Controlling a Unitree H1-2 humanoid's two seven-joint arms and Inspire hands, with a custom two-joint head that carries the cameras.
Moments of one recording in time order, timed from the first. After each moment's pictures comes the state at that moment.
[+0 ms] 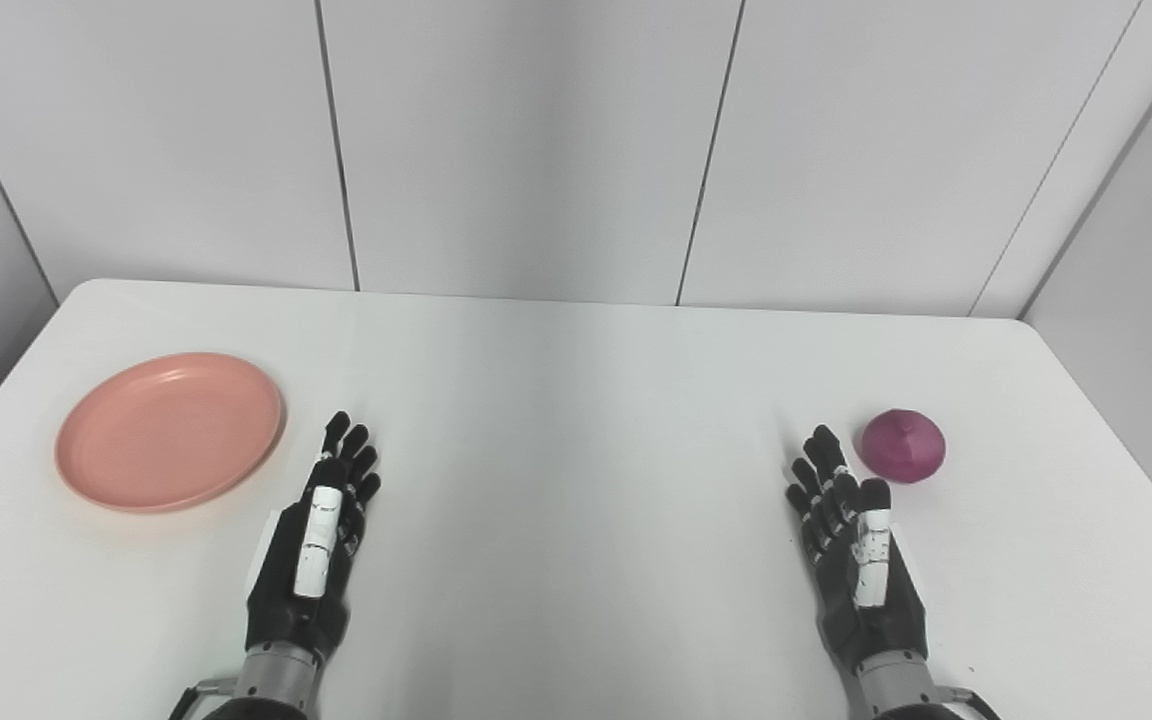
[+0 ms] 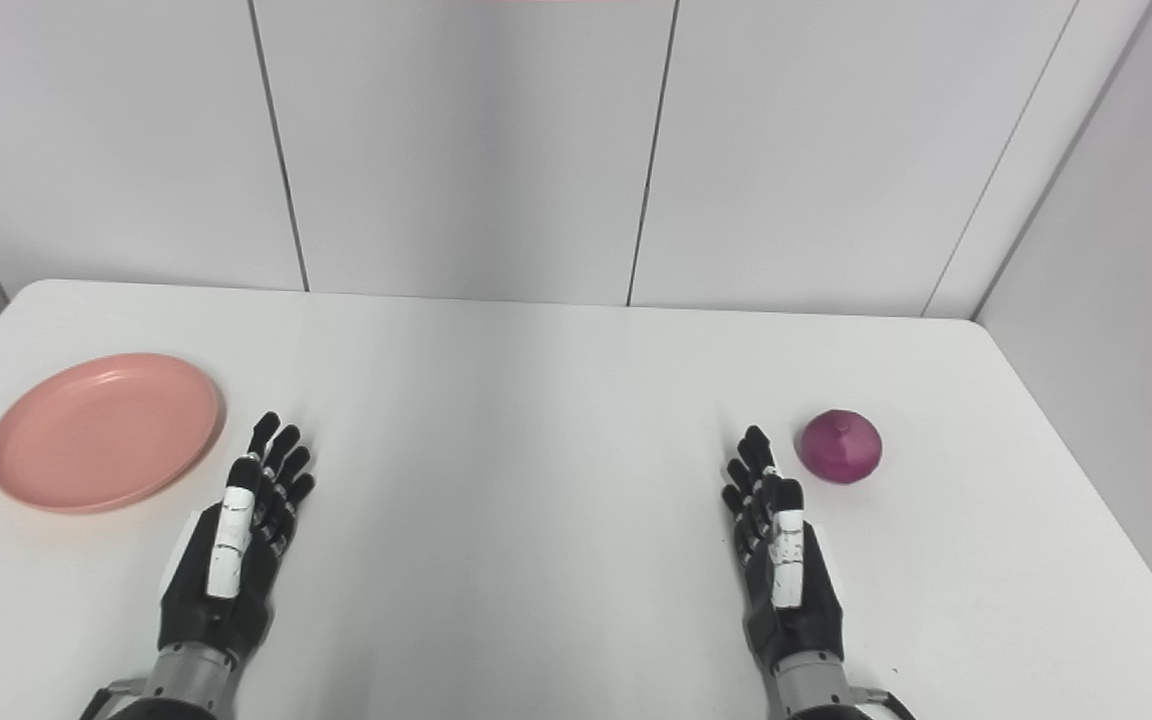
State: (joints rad) left arm 0.02 -0.03 0.02 -0.04 -0.18 0.03 -0.10; right arm 0.02 -0.07 -0.09 -0.05 0.22 0.03 0.10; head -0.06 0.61
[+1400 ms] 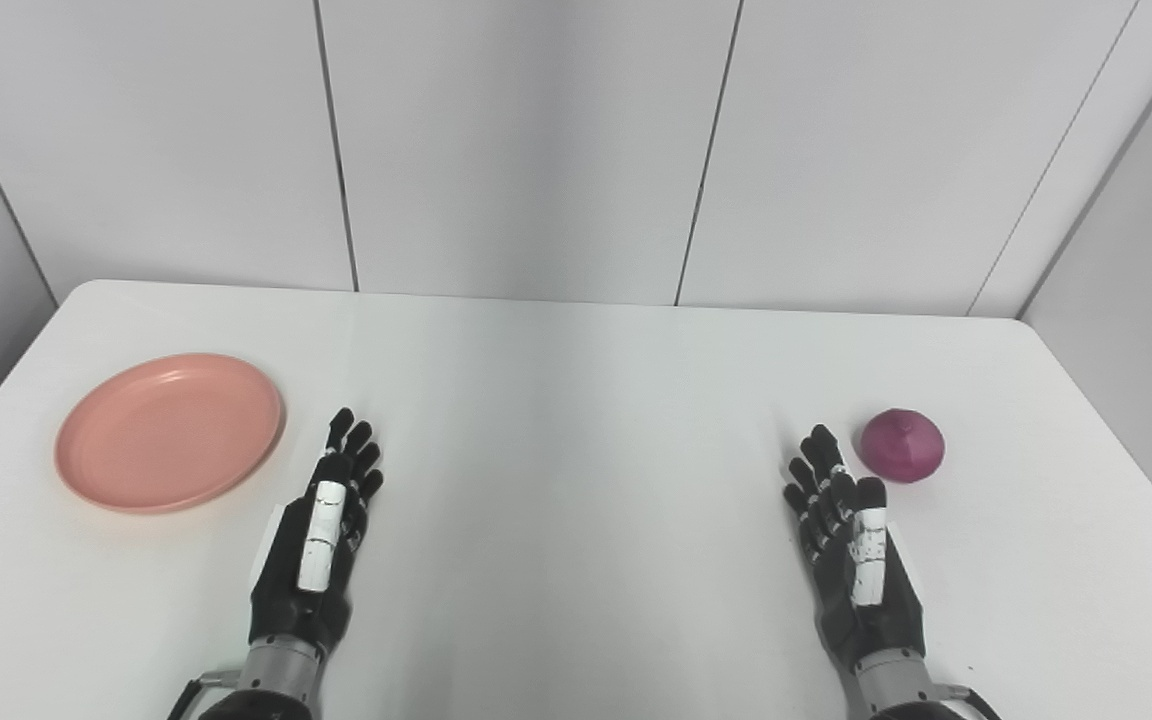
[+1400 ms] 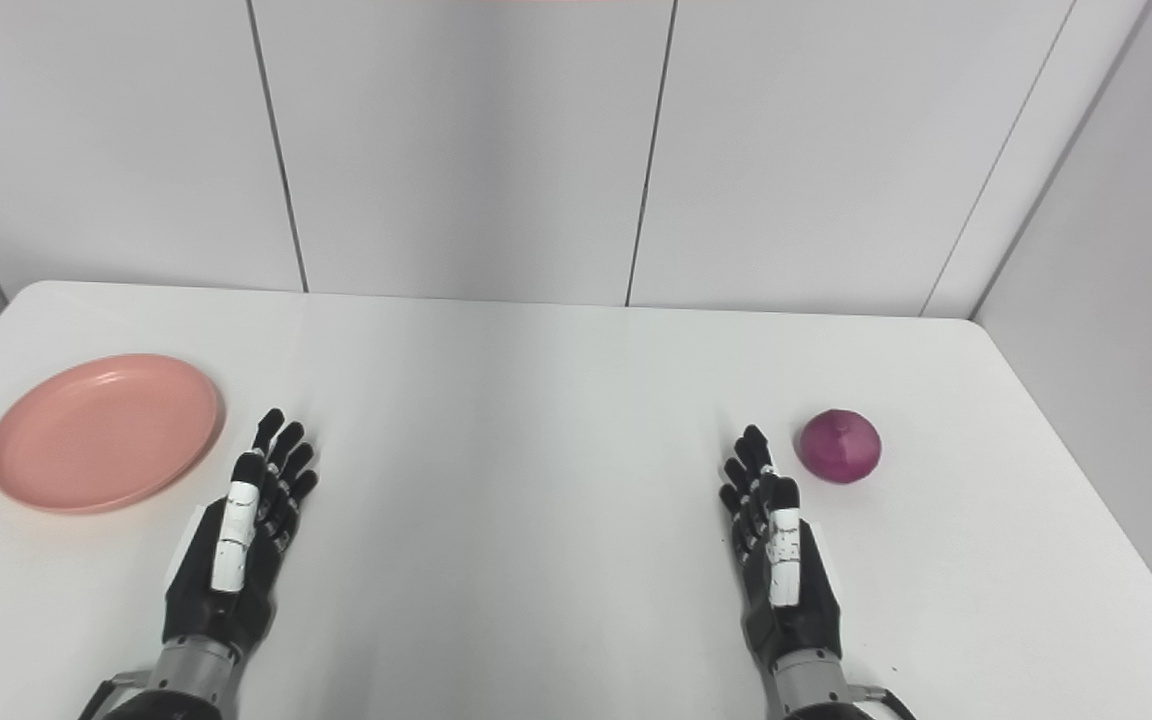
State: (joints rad) left arm 0.00 -0.02 0.02 -0.02 -0.18 0.02 -0.10; right arm 0.01 -0.07 -0.08 -0.04 0.22 0.03 0.10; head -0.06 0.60
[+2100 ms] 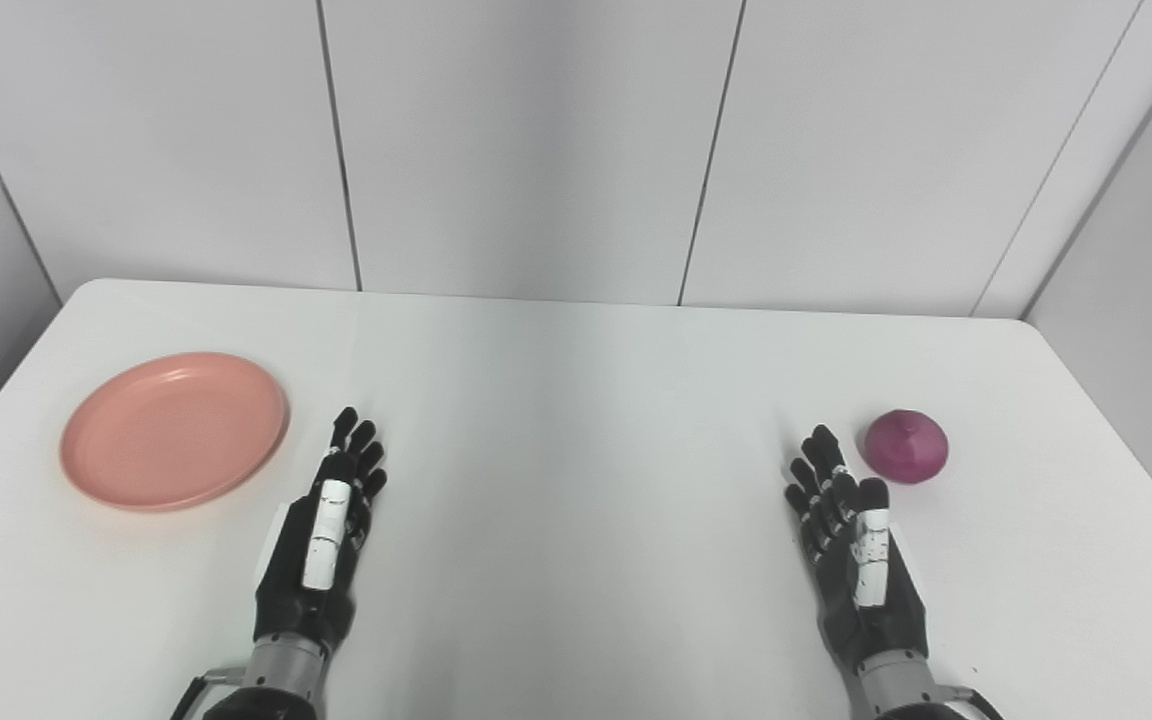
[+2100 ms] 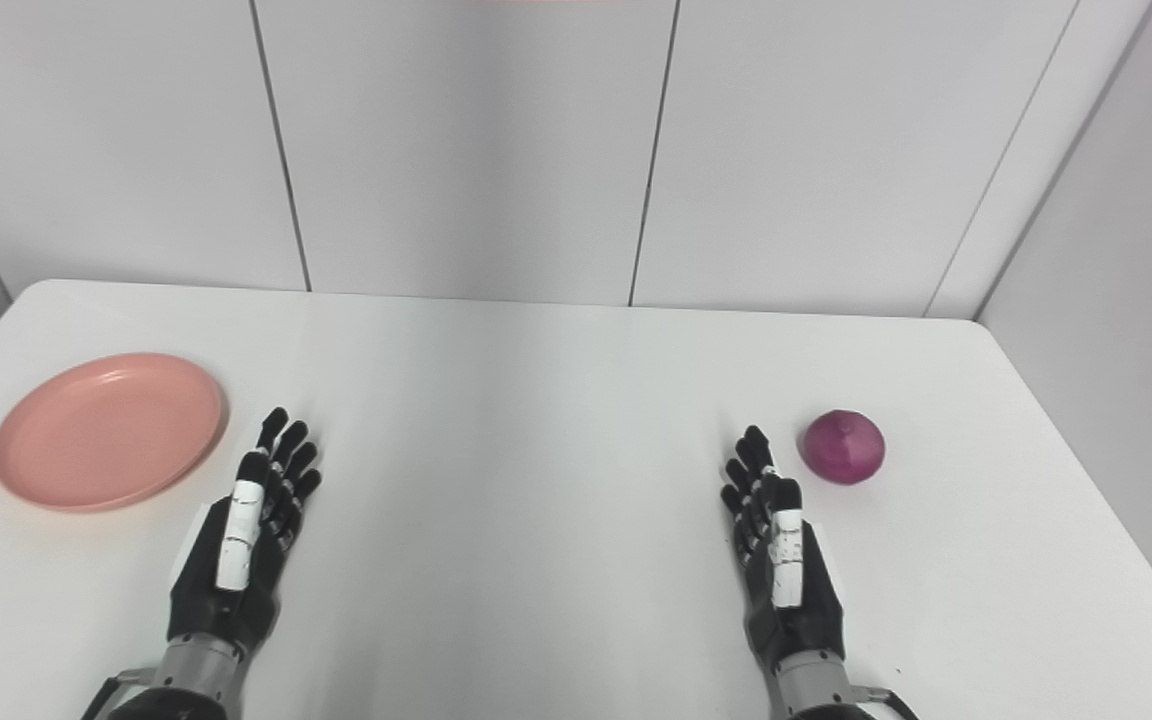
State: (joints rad) left arm 0.00 -0.03 0.02 -0.02 -0.16 0.02 -0.09; right arm 0.01 -0.08 -0.09 -0.03 0.23 0.03 0.12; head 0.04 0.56
